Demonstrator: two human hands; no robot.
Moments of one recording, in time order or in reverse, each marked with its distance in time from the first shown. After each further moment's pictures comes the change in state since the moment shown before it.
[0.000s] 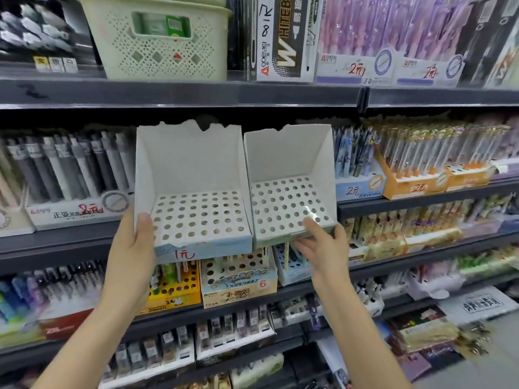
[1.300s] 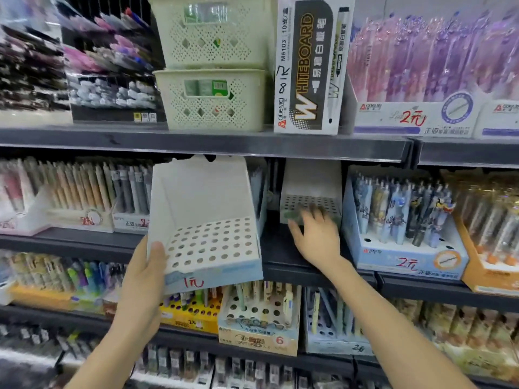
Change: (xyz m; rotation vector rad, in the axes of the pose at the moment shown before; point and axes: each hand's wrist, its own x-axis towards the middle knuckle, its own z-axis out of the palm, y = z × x) left_hand -0.020 0.016 0.031 -0.109 0.356 -0.068; right_hand 0.153 -0.002 0.075 -1.376 -0.493 -0.935
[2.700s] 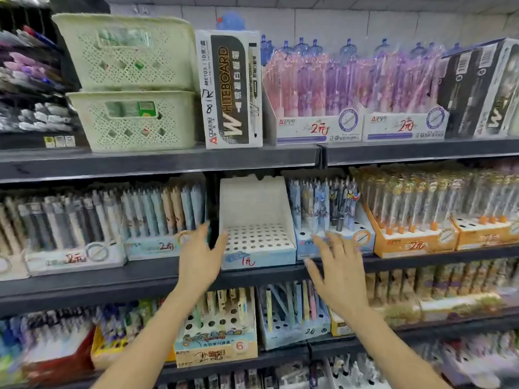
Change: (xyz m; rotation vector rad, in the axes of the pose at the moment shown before) left_hand 0.013 -0.008 0.132 0.674 -0.388 0.336; right_hand -0.120 0.075 -0.069 -0.342 0.220 0.115
